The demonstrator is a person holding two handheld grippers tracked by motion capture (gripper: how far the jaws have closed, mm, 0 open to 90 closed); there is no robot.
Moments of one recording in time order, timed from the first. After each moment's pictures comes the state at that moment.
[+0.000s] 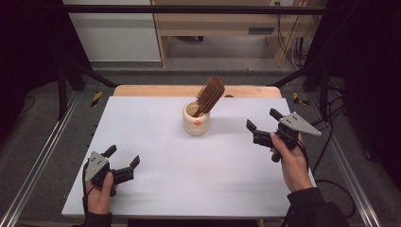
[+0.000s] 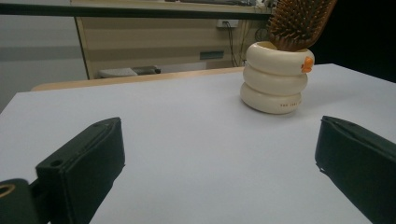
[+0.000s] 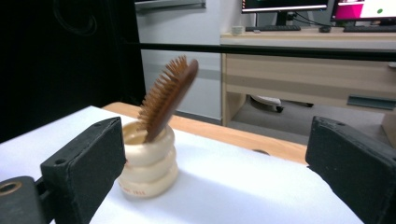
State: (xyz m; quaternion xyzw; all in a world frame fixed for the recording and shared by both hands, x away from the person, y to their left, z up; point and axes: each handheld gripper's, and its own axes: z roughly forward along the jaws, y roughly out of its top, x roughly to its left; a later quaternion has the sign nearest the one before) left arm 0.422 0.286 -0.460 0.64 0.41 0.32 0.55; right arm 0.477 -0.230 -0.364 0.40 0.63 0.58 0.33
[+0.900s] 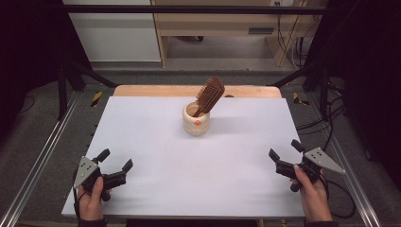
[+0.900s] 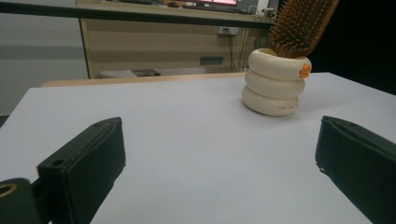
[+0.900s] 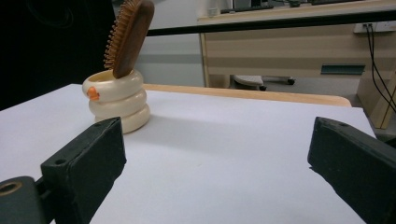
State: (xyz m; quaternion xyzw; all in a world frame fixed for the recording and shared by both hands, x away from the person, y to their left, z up) left arm 0.405 0.307 -0.461 0.63 0.42 0.32 0.57; right arm 0.421 -0.295 -0.438 0.44 0.61 0.57 0.32
